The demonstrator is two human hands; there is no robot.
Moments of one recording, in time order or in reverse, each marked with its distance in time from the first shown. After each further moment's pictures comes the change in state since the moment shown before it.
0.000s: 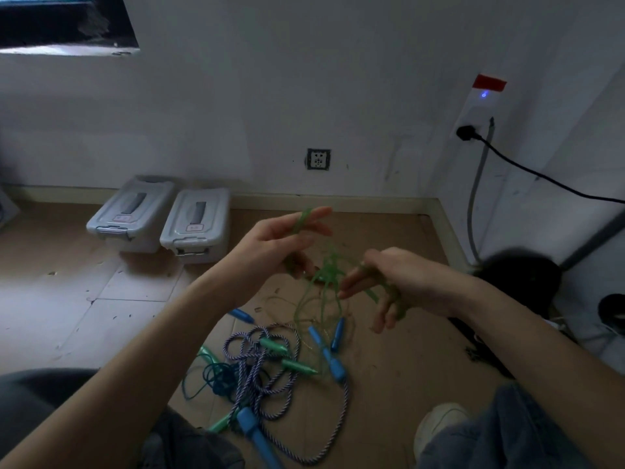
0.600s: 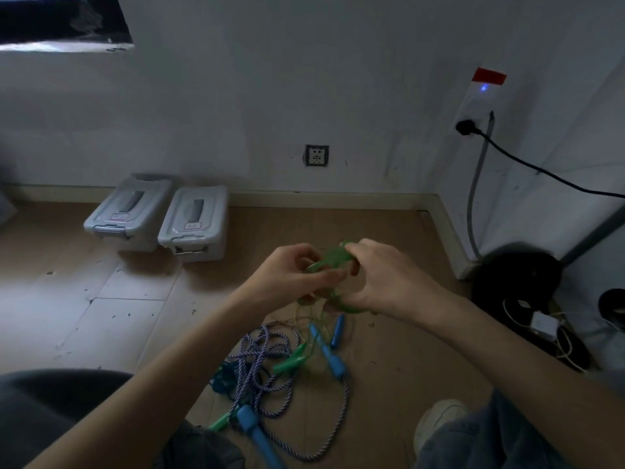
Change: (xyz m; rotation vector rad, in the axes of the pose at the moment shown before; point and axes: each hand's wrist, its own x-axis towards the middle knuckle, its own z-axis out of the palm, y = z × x) left_hand 0.004 -0.025 0.024 0.291 0.117 -0.180; right_hand 0.003 -0.005 0.022 -0.833 0.403 -0.330
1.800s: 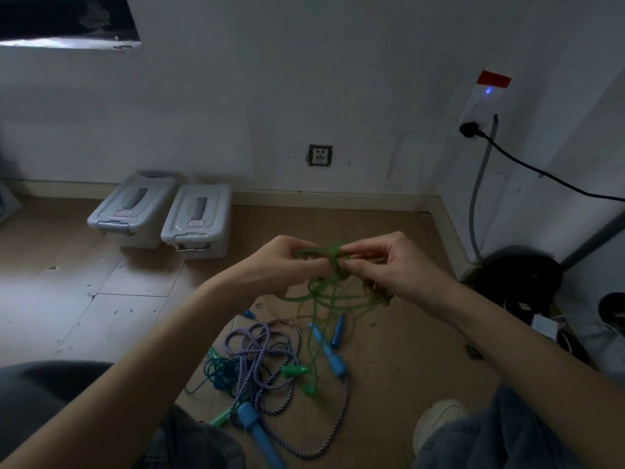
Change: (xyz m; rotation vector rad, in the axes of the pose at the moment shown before) left_hand -0.009 0.018 -0.020 0.095 -0.143 -0.027; right_hand -0.002 0.012 -0.001 0.814 0.022 -0.005
